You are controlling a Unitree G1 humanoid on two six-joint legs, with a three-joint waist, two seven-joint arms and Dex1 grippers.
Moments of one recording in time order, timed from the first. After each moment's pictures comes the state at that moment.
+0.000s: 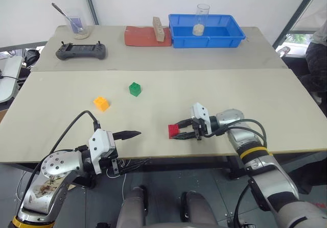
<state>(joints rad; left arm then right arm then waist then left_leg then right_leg) 0.14 0.68 0.10 -0.51 -0.48 0.27 -0.99 -0.69 -0.39 0.26 0.65 0.17 -0.11 1.41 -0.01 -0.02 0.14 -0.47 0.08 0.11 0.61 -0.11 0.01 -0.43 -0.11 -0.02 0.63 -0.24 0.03</state>
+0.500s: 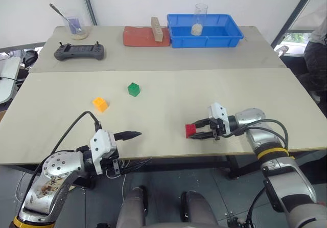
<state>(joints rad) 0.14 0.68 0.08 -0.51 -0.47 0.26 -0.99 -0.67 -0.52 0.21 0.66 0.16 -0.16 1.45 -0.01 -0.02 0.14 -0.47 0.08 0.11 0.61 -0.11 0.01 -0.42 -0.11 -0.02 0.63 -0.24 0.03</state>
